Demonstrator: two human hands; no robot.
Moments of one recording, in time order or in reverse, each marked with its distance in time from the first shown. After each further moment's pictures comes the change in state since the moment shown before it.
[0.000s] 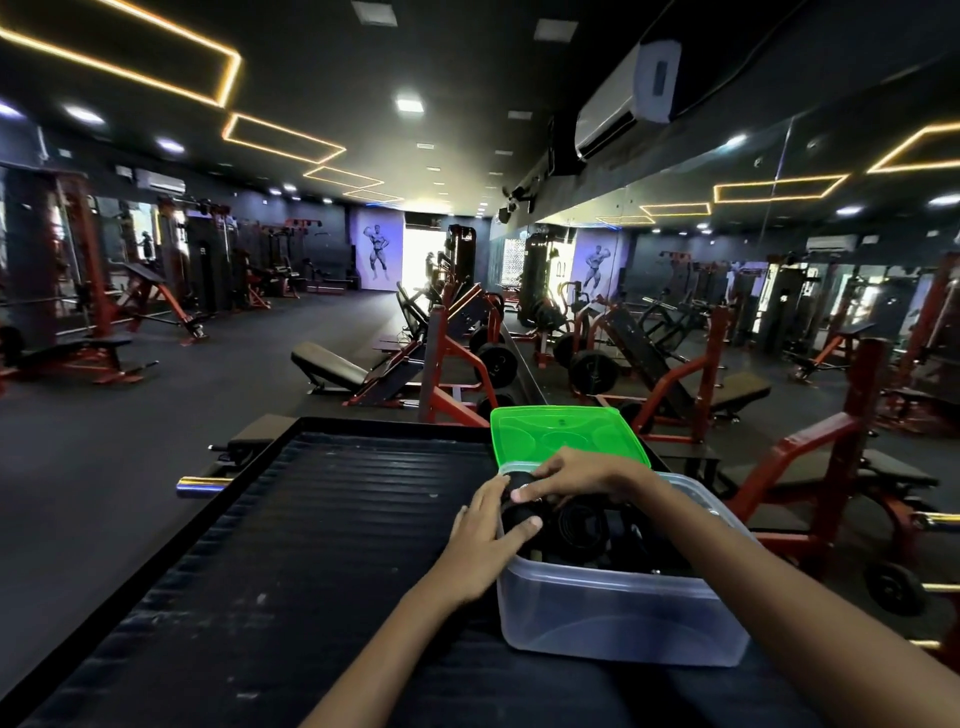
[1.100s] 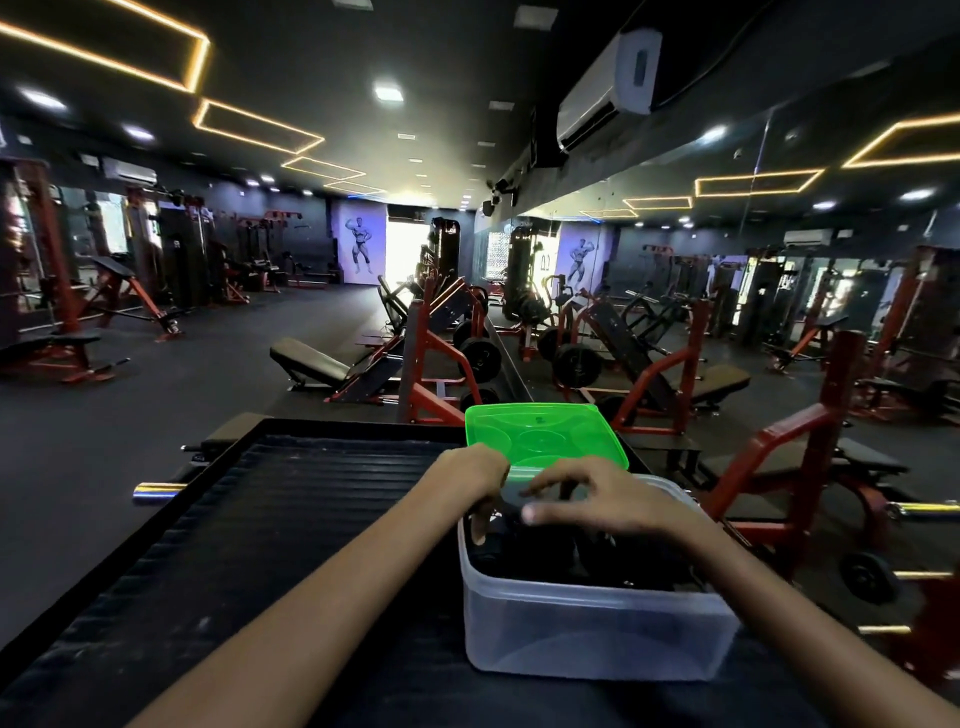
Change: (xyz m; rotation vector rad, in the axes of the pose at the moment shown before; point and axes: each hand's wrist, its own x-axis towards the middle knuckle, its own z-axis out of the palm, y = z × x) left_hand 0.076 0.083 -0.027 1.021 -0.451 -0.097; right_hand -0.065 0.017 -0.008 0.003 0.224 -0.250
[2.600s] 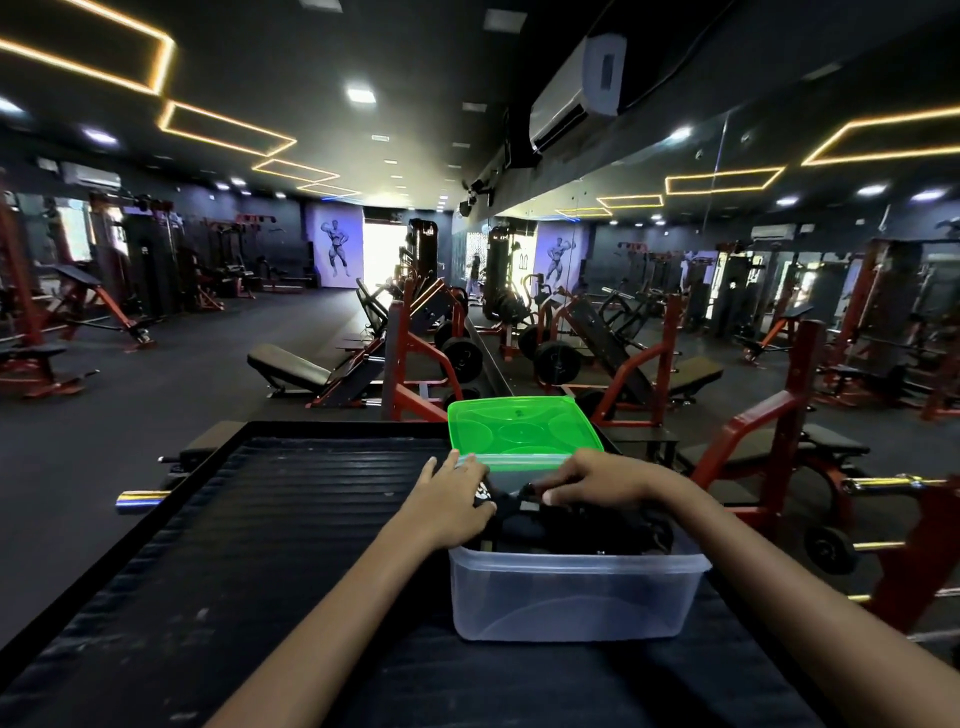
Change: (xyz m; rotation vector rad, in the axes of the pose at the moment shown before) left_hand -0.024 -0.003 0.059 -0.298 0.316 0.070; right_hand -0.005 0.016 -0.012 -0.206 -0.106 0.116
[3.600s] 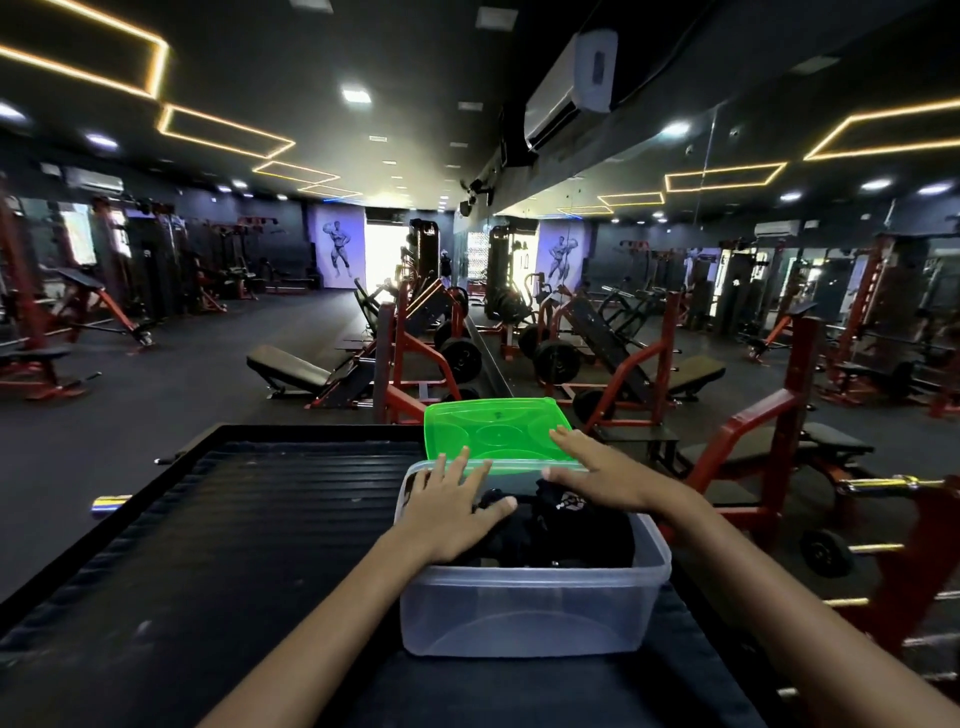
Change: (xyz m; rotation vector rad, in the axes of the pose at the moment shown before) left_hand 0.019 0.042 0.015 0.103 -0.077 -0.051; right_hand -0.008 0.058 -0.011 -0.064 0.147 0.072
